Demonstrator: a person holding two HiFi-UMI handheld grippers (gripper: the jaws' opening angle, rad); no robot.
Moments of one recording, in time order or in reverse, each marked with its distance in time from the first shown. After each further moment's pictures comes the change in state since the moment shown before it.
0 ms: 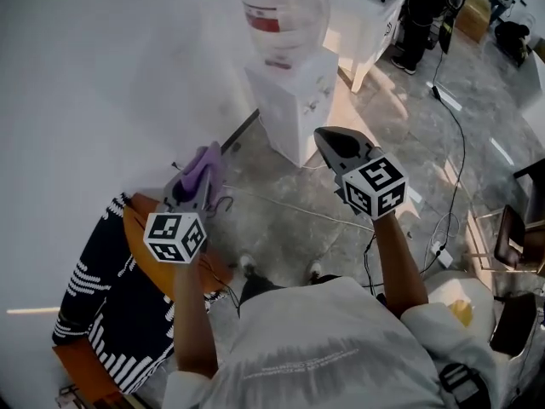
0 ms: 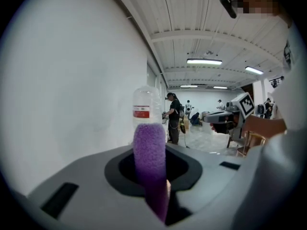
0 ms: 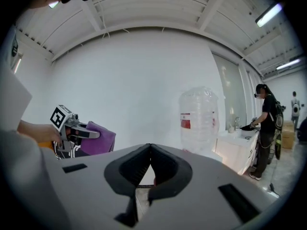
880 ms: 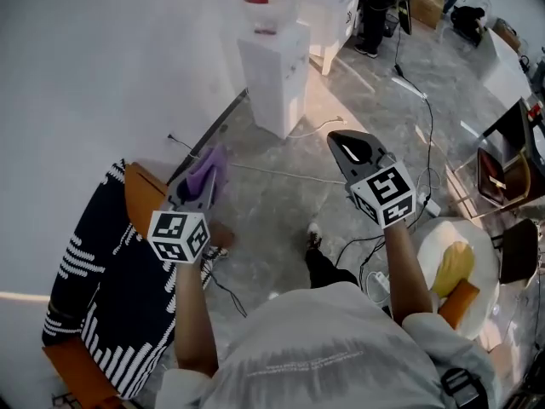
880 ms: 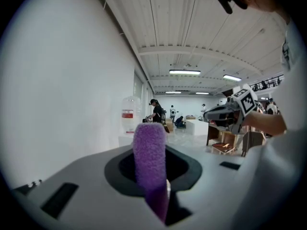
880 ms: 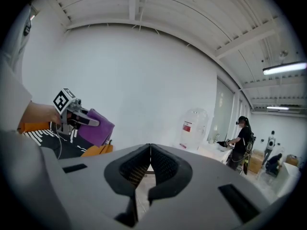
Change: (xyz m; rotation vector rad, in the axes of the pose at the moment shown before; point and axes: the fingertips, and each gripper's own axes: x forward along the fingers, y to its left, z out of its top) left arm -0.286 -0.077 -0.086 0.056 -0.067 -0.157; right arm -0.219 0.270 -0.026 -0.240 0.055 -0.194
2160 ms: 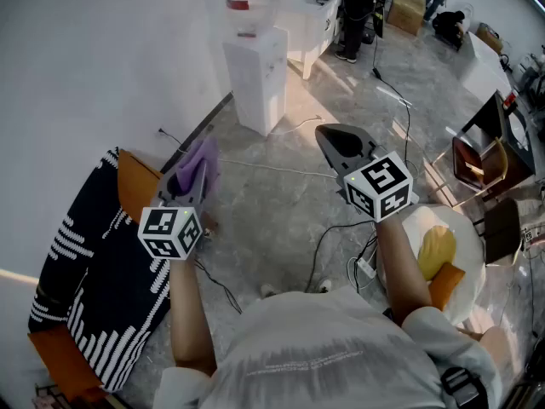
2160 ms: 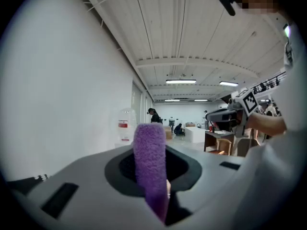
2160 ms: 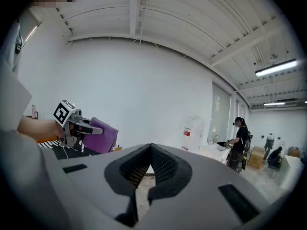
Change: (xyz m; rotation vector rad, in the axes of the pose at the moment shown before) left arm -0.125 -0.120 0.029 -0.006 -0.100 -0.002; right arm -0.173 0.063 0.040 0.054 -0.053 -0.014
